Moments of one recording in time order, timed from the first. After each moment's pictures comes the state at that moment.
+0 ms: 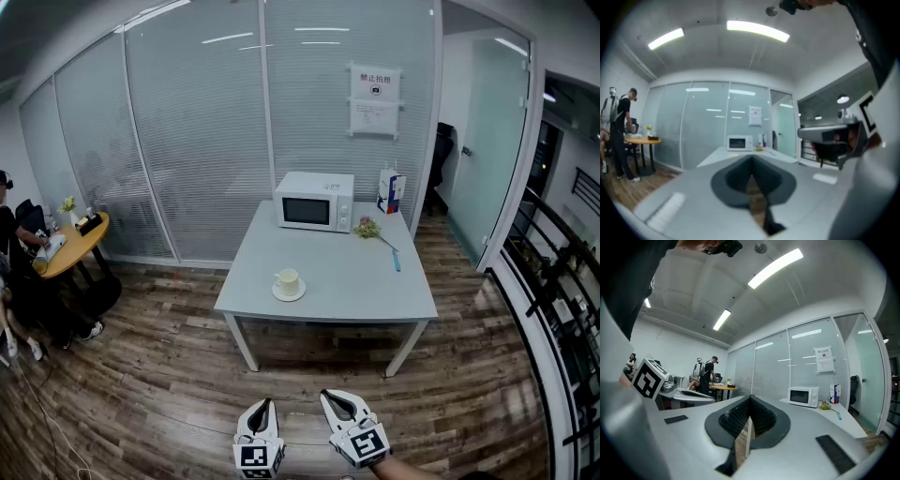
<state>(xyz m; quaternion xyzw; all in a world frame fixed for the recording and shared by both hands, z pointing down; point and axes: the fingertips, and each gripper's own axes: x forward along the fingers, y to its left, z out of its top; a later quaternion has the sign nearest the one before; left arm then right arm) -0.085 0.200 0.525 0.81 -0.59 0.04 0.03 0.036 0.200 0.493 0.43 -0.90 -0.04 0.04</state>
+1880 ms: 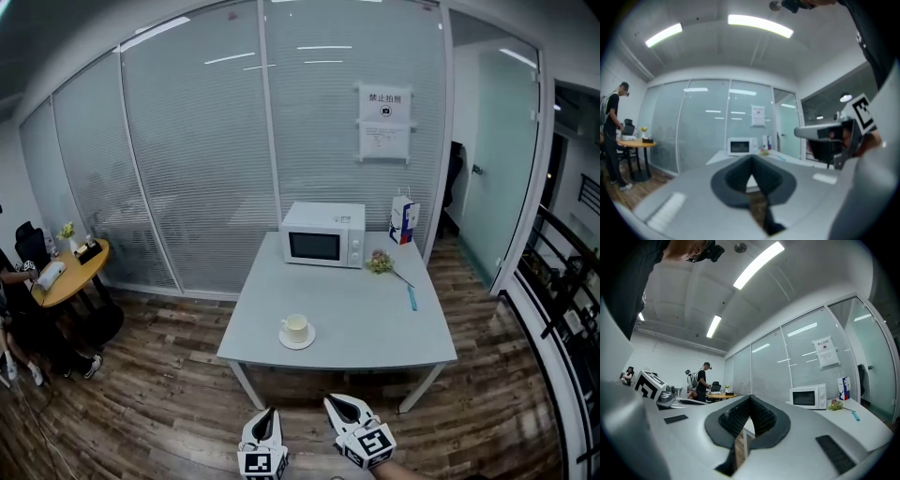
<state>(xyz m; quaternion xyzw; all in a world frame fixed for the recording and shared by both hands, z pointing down) -0.097 0.039 0.520 0.81 -0.59 0.03 0.02 0.024 0.027 0.476 0.41 -0.91 0.00 -0.02</state>
